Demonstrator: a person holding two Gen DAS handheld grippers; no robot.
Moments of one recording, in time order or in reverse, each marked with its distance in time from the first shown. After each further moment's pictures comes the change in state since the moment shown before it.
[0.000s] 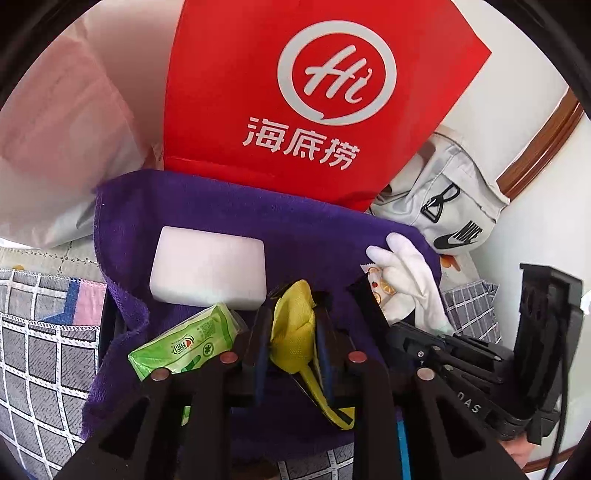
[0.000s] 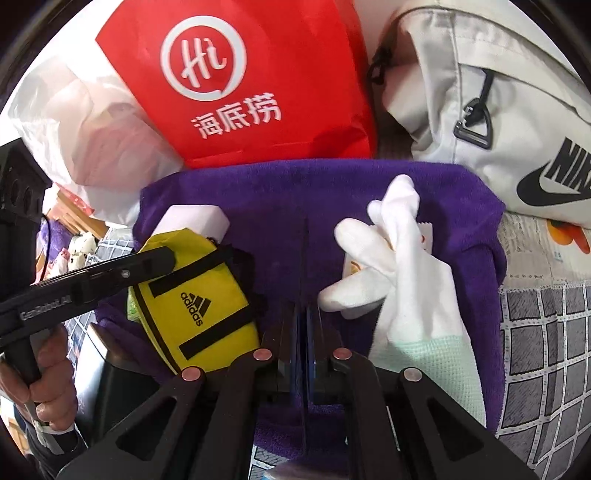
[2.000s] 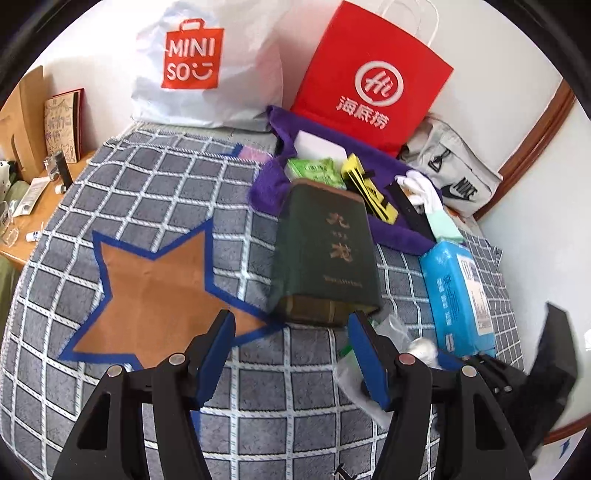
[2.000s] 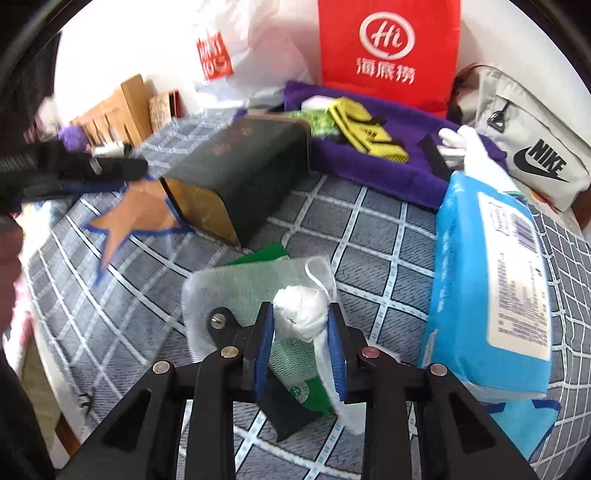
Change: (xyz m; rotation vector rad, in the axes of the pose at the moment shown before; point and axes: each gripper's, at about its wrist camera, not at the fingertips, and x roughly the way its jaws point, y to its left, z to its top) left arm -0.152 0.048 -0.192 -0.101 -0.054 0.136; right arm -0.089 0.122 -0.210 -0.279 -0.054 -0.058
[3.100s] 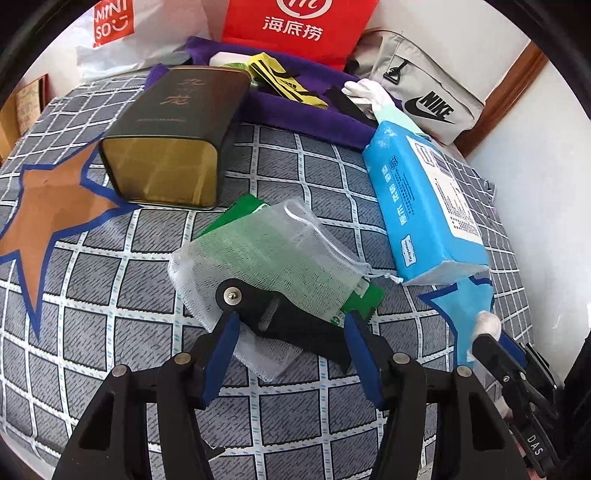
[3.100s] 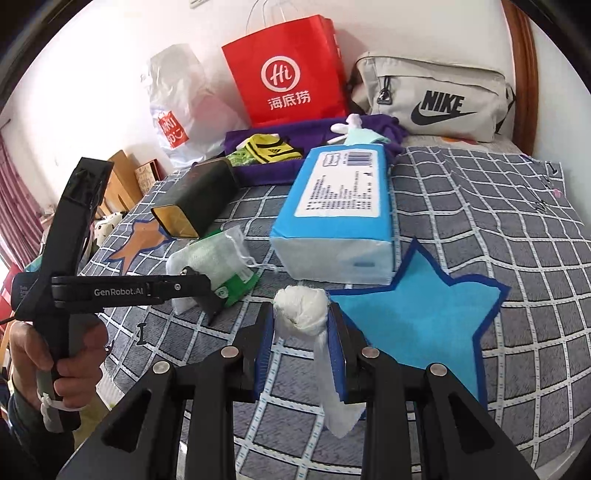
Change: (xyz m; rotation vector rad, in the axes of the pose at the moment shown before) left arm 0.050 -0.105 -0.078 0.053 0.129 0.020; right arm -0.084 -0.088 -0.093 0.239 -0.139 0.020
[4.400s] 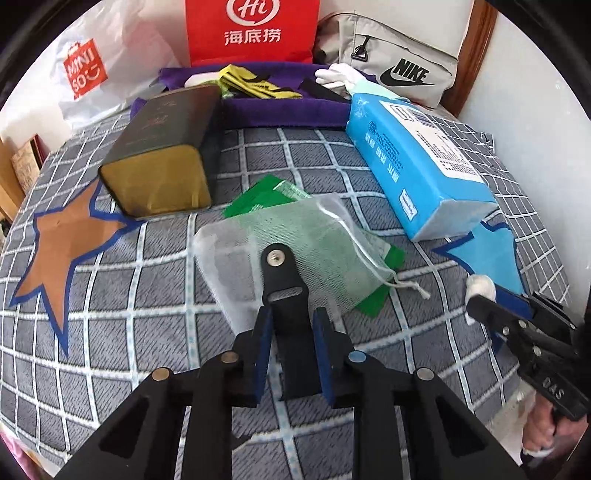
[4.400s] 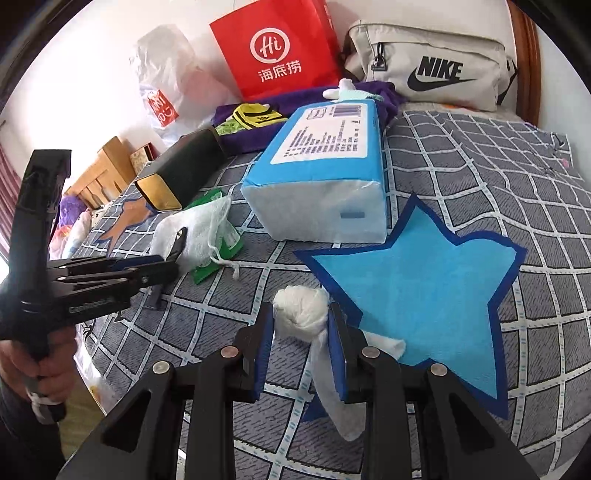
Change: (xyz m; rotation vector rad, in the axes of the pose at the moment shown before) left arm -0.008 -0.013 -0.022 0.208 -0.022 0.104; right arm 0.026 -0.012 -0.018 0.007 0.078 0.015
